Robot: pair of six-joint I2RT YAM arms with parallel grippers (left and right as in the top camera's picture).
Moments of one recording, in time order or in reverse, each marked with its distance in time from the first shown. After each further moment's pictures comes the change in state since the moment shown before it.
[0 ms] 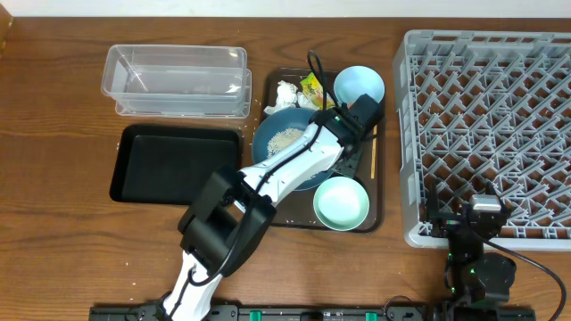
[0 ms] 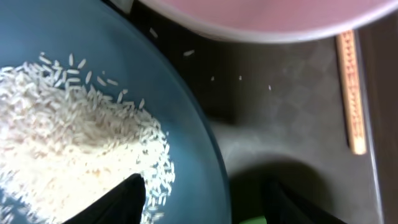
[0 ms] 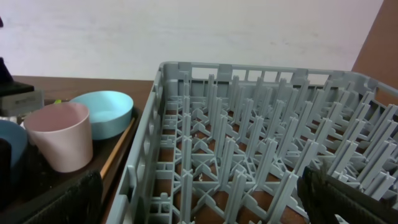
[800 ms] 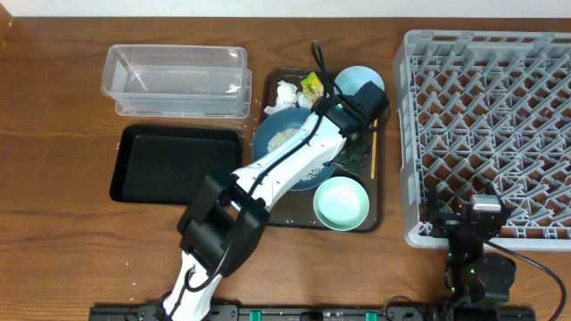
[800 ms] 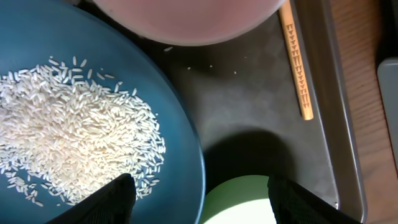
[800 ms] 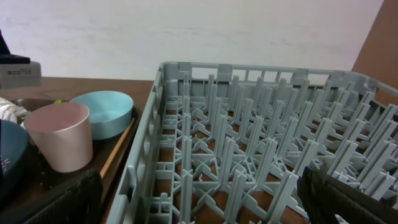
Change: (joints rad) left arm 0.002 -0.004 0.153 -0.178 0.066 0.062; right arm 0.000 0.000 0.000 0.000 0.000 0.000
